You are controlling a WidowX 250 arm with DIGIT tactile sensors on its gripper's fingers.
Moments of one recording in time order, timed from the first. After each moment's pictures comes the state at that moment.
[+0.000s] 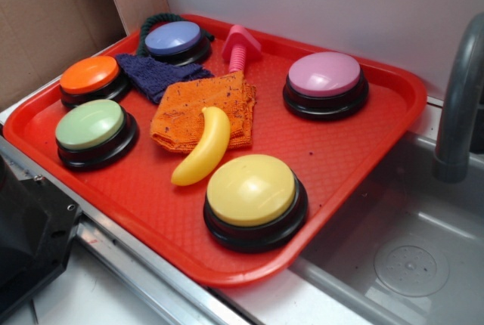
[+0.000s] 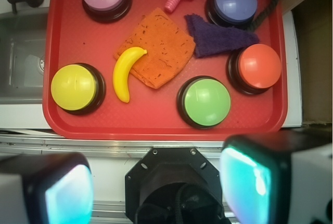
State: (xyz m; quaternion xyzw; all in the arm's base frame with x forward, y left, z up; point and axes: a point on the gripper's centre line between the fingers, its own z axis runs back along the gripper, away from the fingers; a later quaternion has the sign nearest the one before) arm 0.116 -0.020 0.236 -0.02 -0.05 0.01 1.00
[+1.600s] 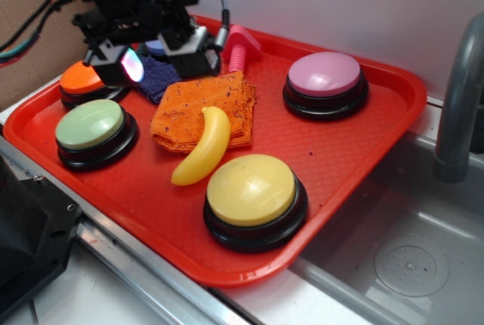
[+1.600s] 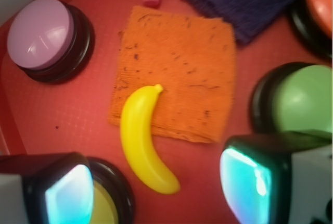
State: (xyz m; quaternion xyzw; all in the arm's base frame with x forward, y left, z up) arm 0.196 -0.054 0.101 -0.07 -0.10 0.27 0.95
